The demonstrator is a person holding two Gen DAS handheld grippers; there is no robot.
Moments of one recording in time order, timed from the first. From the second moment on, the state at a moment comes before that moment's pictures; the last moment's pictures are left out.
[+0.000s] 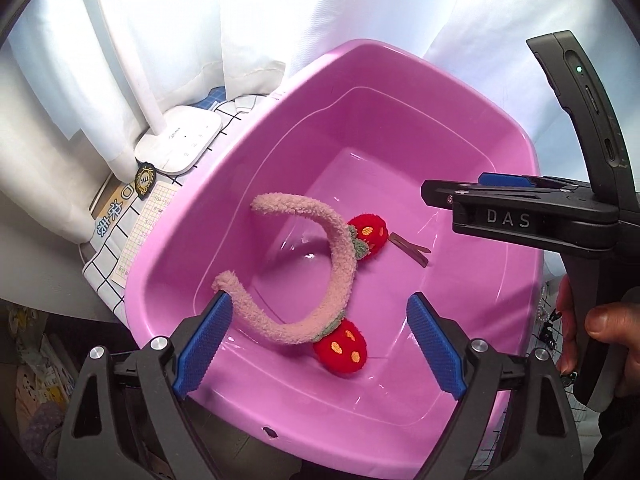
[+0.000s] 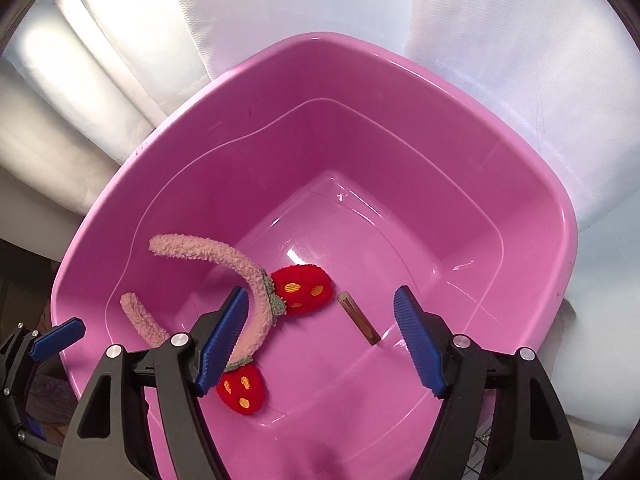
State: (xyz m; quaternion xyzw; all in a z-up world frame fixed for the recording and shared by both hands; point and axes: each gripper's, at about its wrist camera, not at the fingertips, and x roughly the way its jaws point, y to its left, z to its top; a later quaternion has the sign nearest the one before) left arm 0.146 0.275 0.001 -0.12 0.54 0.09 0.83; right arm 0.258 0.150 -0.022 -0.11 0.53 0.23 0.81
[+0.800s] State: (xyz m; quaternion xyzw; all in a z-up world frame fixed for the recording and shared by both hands) left arm 0.042 0.151 0.068 -0.07 0.44 0.08 0.89; right arm 0.073 -0.061 -0.007 0.00 0.43 0.18 0.89
